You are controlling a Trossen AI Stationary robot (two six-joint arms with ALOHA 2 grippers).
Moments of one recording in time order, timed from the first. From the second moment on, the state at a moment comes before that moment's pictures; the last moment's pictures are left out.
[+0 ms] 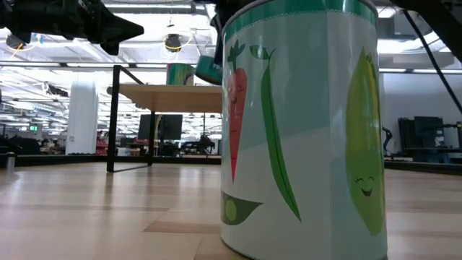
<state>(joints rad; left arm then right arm) 0.46 0.40 0.36 0.06 0.30 0.09 -0.01 2.18 2.34 -1.30 0.18 -0.38</state>
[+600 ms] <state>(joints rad) 0.46 0.40 0.36 0.04 0.30 0.09 -0.07 2.18 2.33 -1.27 0.13 -0.40</state>
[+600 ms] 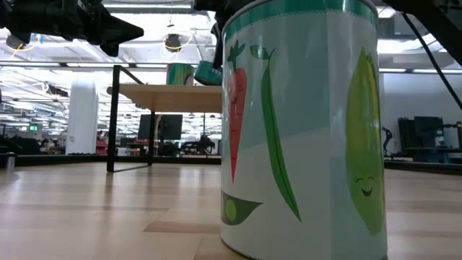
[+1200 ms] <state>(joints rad) 0.46 0.40 0.36 0.03 0.30 0.08 -0.08 2.18 2.33 -1.28 0.13 -0.37</state>
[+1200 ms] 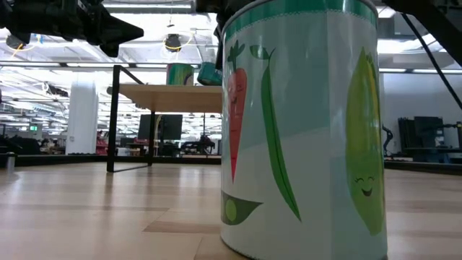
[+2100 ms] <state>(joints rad) 0.46 0.40 0.36 0.03 0.31 0.08 -0.07 2.21 2.34 -1.25 0.16 -0.37</state>
